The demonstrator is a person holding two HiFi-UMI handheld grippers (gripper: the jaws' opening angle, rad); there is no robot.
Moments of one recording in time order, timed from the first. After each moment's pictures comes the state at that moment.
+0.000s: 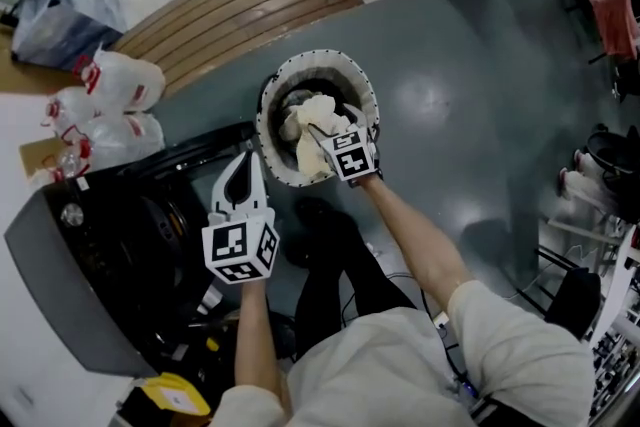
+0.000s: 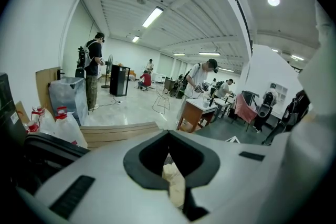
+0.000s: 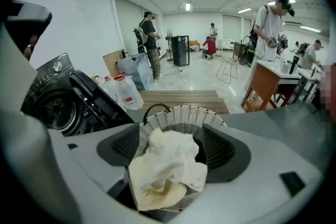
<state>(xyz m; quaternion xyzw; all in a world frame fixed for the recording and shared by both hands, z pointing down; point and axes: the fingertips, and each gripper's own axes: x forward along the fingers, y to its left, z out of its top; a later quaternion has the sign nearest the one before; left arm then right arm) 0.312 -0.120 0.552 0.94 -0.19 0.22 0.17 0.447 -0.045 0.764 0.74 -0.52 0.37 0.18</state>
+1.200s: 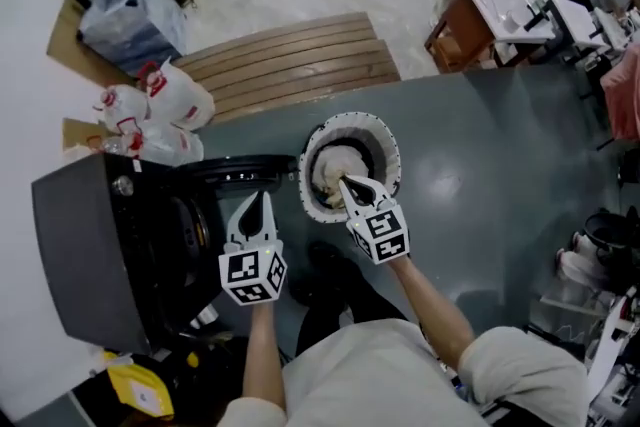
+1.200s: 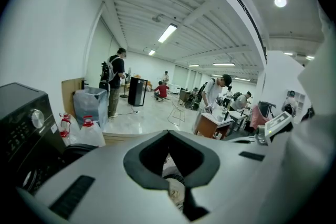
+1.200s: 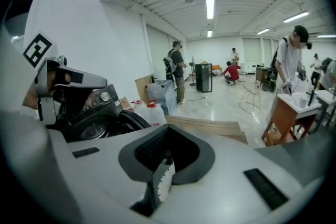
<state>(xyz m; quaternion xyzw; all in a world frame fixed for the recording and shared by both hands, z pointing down) 0.213 -0.142 0.461 0.93 -0.28 0.17 0.17 0.342 -0.052 0.527 0.71 -0.65 0.24 0.13</state>
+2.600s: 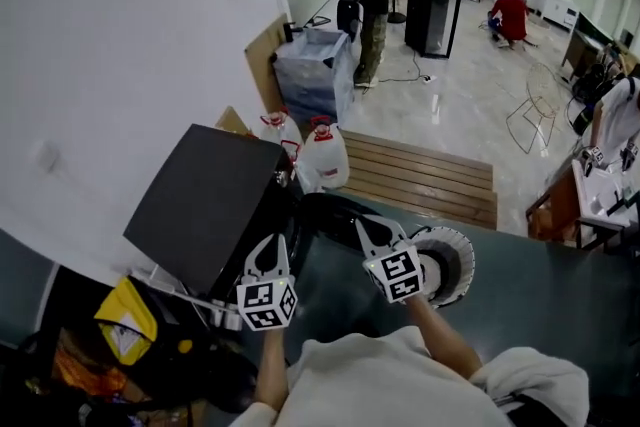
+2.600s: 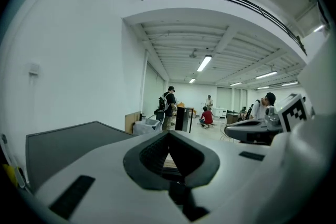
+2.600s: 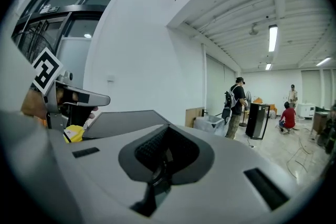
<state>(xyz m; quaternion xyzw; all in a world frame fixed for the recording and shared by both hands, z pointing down) -0.092 -0.117 0.271 0.83 -0.54 0.05 0.09 0.082 -0.116 0.284 0.54 -0.84 0.03 0.11</state>
